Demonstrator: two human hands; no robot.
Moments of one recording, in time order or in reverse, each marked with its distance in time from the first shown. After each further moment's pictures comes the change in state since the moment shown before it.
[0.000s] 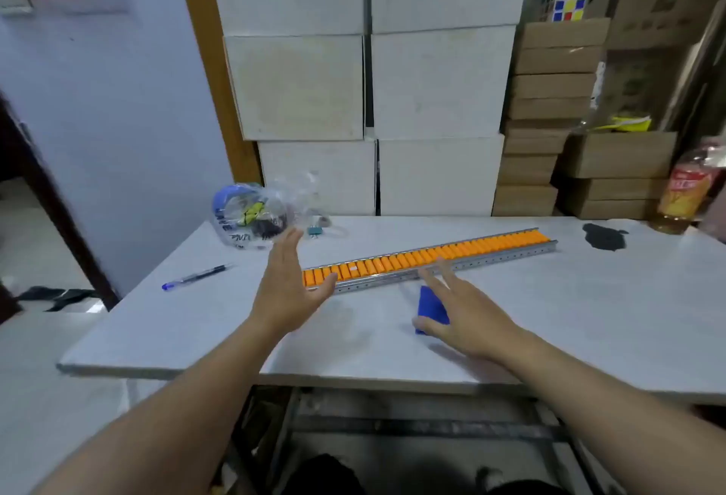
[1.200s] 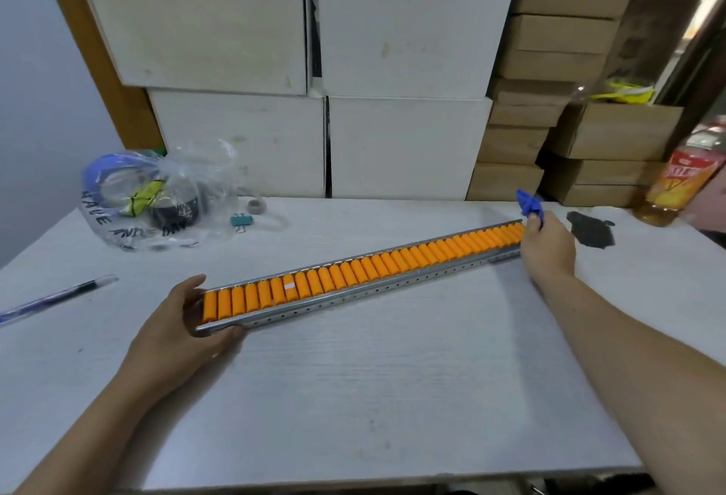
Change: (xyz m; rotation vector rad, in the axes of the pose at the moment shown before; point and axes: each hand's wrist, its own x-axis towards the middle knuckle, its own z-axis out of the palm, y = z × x) left_hand 0.026 -0.075 0.044 -0.129 -0.201 -0.377; right_hand 0.125 0.203 -0.034 0.248 0.713 0.745
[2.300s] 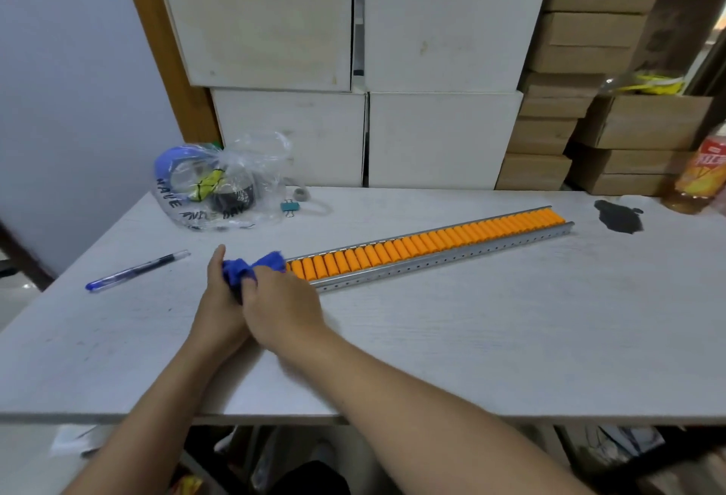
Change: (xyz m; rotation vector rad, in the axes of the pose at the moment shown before) left_hand -0.014 -0.008 -0.016 -0.284 0.017 -0.038; right_hand -0.329 -0.230 0.075 0.152 -0.721 -0.635
